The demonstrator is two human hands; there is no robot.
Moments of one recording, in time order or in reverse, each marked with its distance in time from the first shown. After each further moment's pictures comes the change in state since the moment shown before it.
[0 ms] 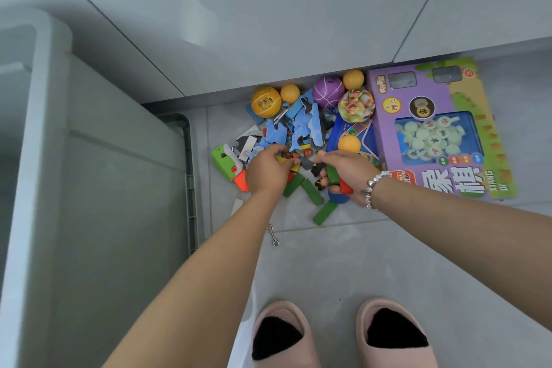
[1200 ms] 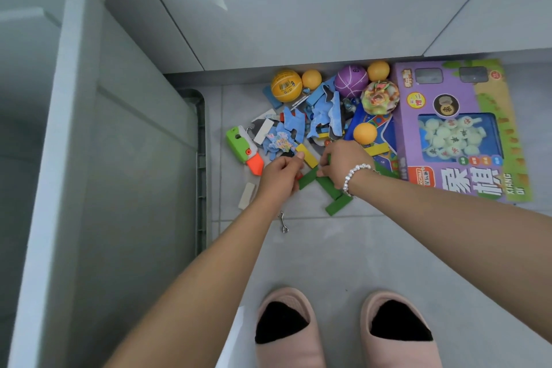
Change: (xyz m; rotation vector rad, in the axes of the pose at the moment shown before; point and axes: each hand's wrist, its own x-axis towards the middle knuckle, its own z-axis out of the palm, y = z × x) left_hand -0.031 -0.029 -0.006 -0.668 -0.222 -0.240; right_hand 0.030 0.008 0.030 -1.284 0.188 -0.271
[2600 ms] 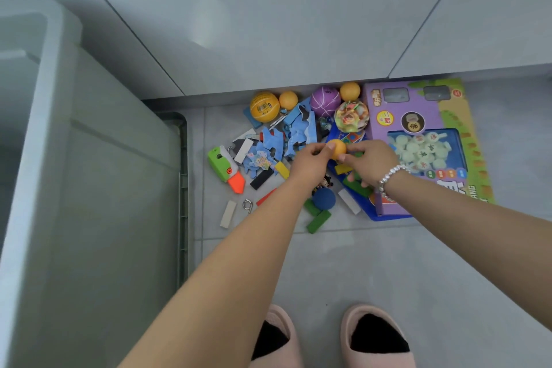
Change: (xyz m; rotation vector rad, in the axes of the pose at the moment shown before) left_hand 0.005 0.061 0.081 0.222 -0.140 0.057; right_hand -0.022 0.057 -0.057 0.524 0.071 0.145
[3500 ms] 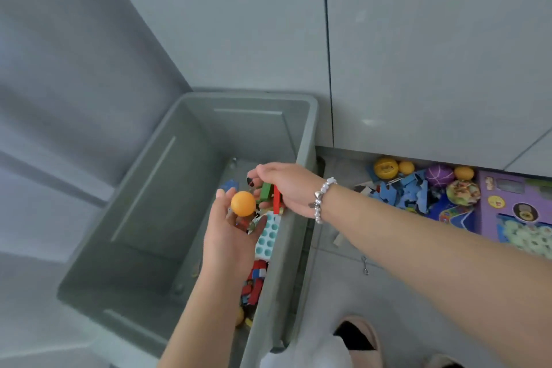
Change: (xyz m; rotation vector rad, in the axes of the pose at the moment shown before) left_hand -0.307 0.007 -0.228 -1.063 0.764 0.119; right_hand -0.215 -0.276 0.109 0.406 -0.827 -0.401
